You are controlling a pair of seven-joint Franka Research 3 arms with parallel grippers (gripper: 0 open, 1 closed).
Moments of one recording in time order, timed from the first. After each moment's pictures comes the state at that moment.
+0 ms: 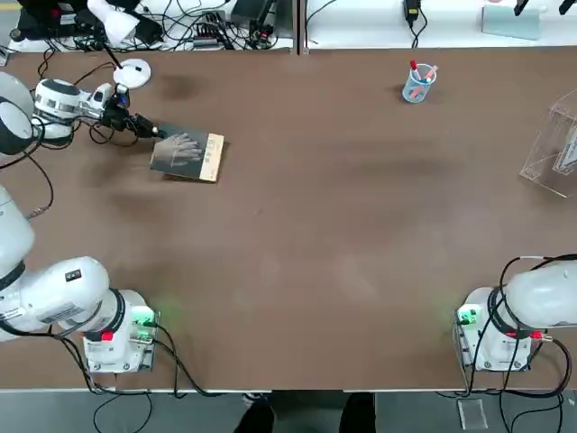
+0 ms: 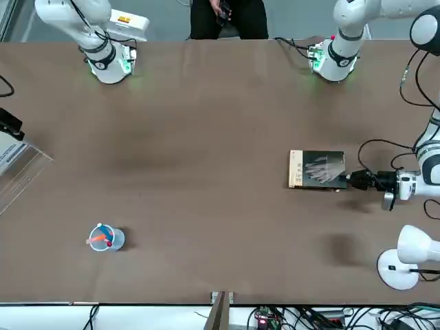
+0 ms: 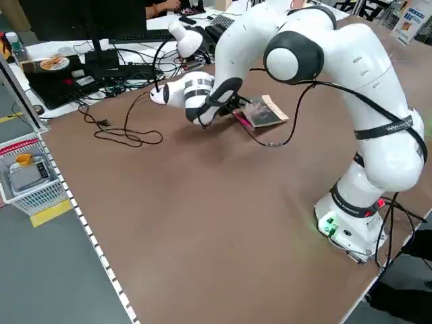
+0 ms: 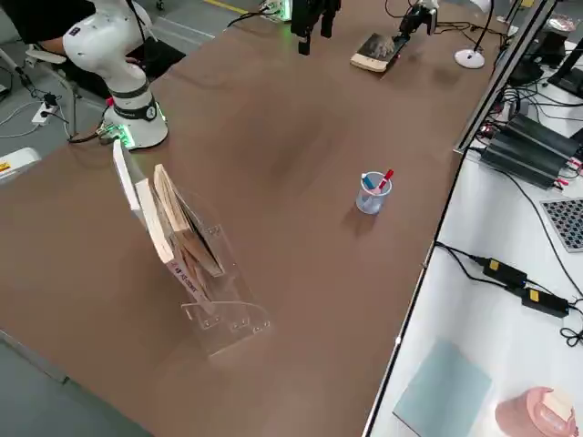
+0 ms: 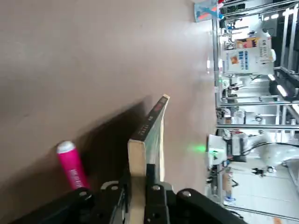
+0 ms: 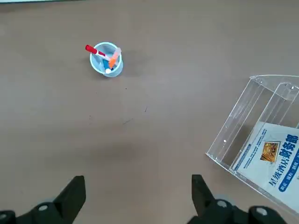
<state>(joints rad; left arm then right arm) 0.38 0.80 -0.14 -1.65 -0.87 1.64 1.01 0.04 0.05 0.01 -1.45 -0.04 1.56 0.11</state>
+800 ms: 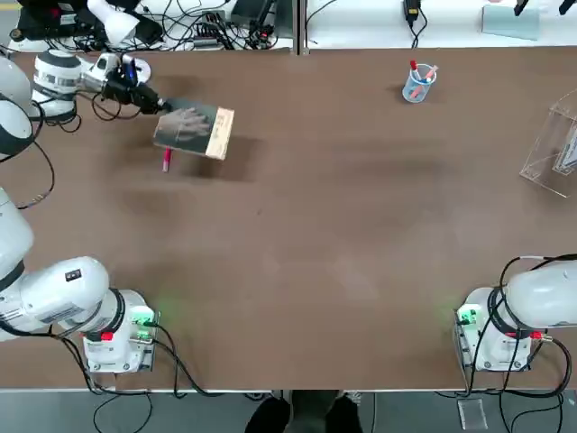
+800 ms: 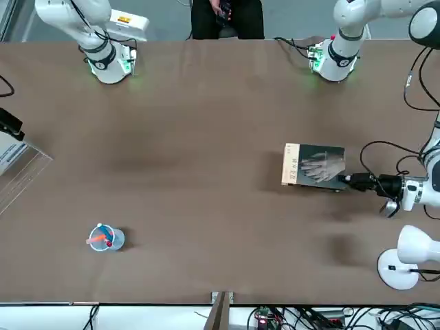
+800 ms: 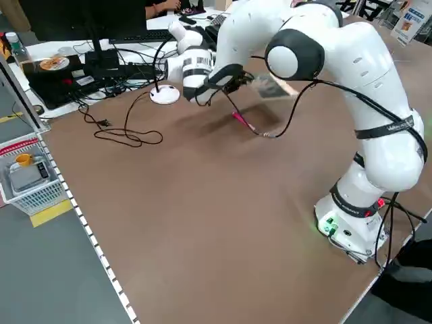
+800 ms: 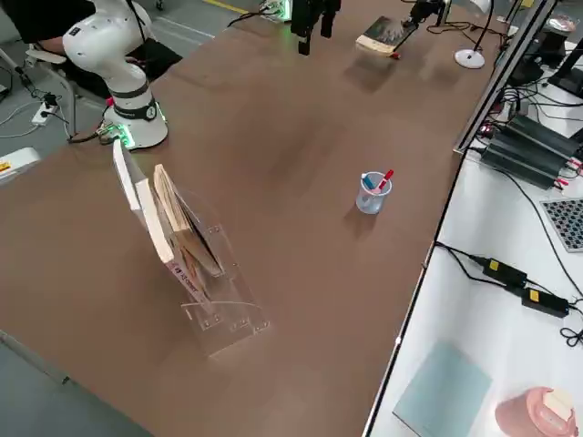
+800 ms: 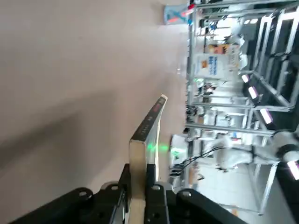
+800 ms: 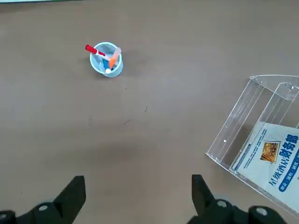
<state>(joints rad) 0.39 0.77 -0.25 -1.54 -0.92 1.52 0.72 0.04 0.05 0.01 -1.45 -0.04 1.56 0.11</state>
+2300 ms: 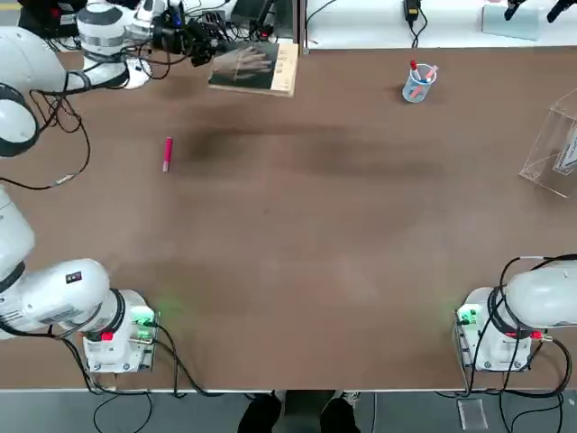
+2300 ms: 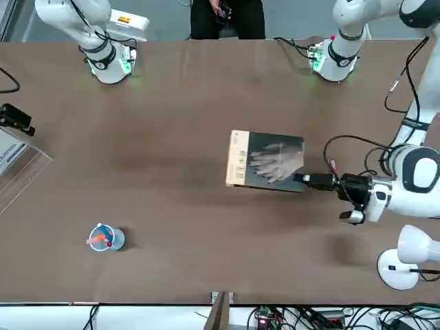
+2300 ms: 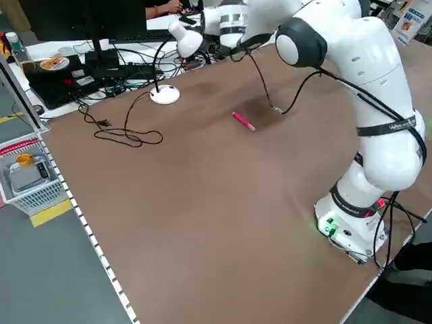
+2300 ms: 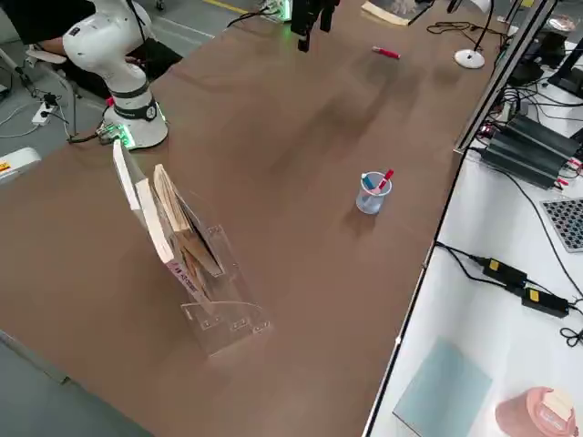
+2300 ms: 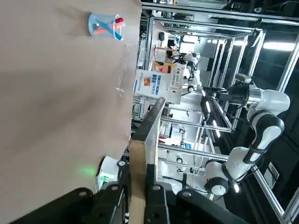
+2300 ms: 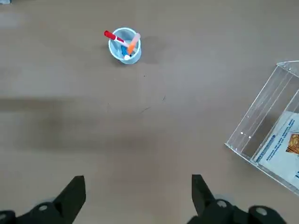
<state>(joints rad) 0.33 0.72 -0.59 -1.46 -1.08 1.72 0.34 0.04 0.05 0.01 -1.45 0.06 1.51 0.11</state>
